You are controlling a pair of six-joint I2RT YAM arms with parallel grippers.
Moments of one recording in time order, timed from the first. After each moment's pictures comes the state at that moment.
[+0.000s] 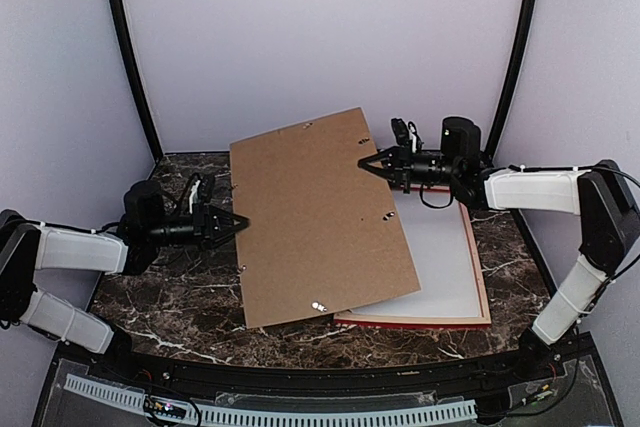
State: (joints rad) left arm -0.35 1.31 0.44 0.65 0.91 -0.97; right arm 0.50 1.63 1.02 0.45 -0.83 1.02
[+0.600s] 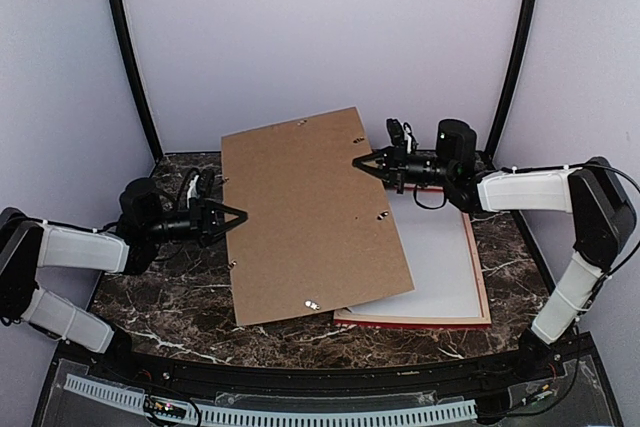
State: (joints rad) left arm -0.34 1.33 0.44 0.78 0.96 -1.08; right arm 0.52 1.67 1.02 0.56 -0.82 1.08
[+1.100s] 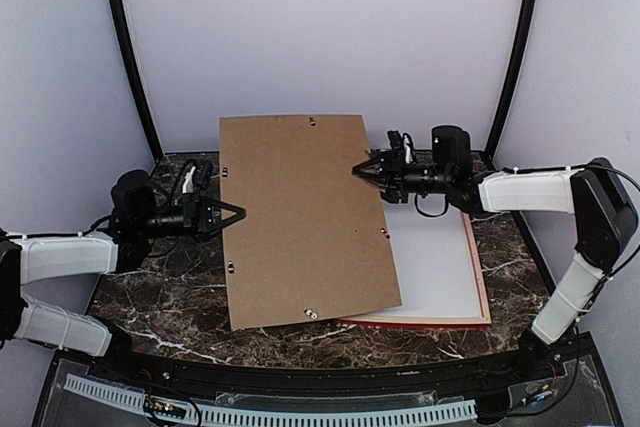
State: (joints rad) left arm -0.36 1.22 0.47 0.70 0.99 -1.04; right arm 0.51 1.67 1.02 0.40 -0.75 0.97
